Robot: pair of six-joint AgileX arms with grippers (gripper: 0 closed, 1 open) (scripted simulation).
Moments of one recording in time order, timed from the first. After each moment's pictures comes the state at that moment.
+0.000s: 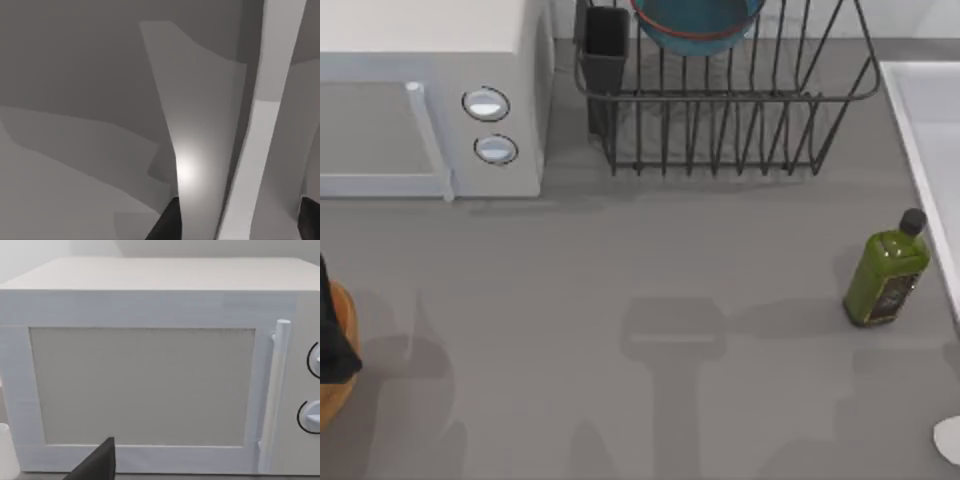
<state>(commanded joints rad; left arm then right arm) 0.00 0.00 0.00 0.00 0.00 0.00 -0.17 1.57 0.70 -0.68 0.03 -1.94</state>
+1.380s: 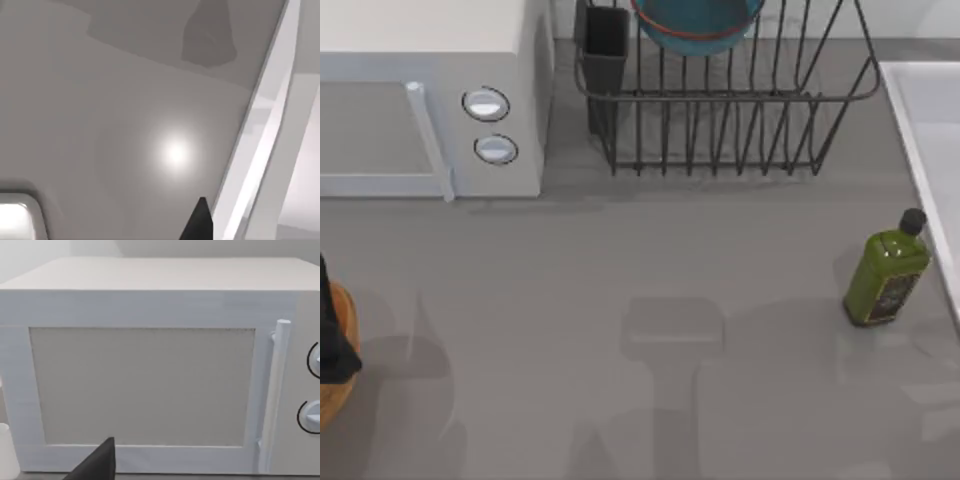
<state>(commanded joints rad) 0.00 0.00 0.00 0.00 0.00 0.00 -0.17 1.55 1.17 -1.20 0.04 -1.95</state>
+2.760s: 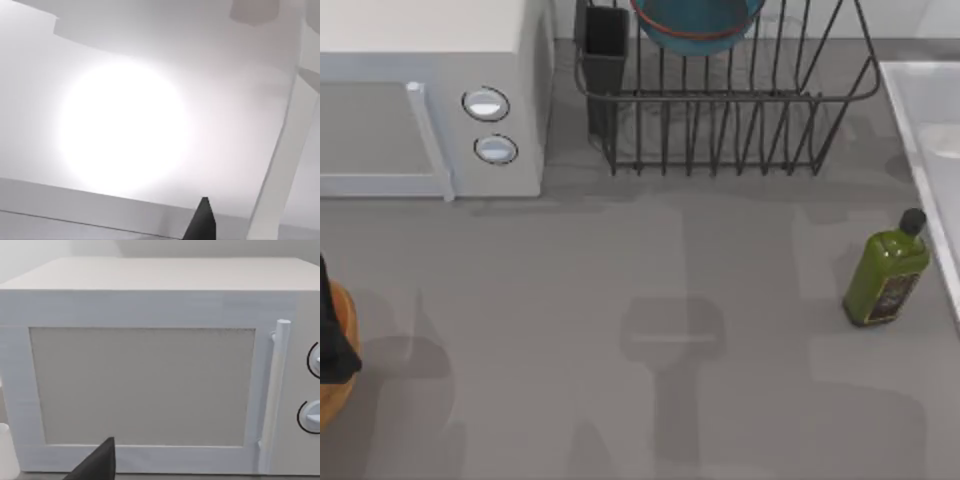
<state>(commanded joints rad) 0.00 0.00 0.00 0.00 0.00 0.00 -0.15 2.75 2.90 -1.72 0.04 -1.90</state>
